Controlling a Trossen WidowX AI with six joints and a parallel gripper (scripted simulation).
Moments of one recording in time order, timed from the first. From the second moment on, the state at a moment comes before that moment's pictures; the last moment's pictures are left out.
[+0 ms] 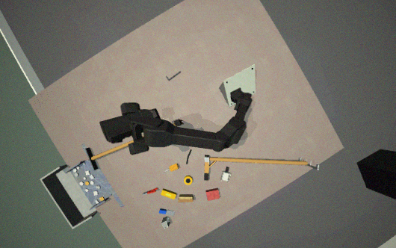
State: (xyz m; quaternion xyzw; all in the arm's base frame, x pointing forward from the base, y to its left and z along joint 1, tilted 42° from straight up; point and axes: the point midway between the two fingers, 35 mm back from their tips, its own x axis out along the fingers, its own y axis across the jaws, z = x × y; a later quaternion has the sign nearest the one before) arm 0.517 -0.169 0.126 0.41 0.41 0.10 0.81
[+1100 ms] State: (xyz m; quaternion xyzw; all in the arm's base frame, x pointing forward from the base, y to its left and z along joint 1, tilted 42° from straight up) arm 0.417 -0.247 0.214 0.42 0.24 0.10 0.87
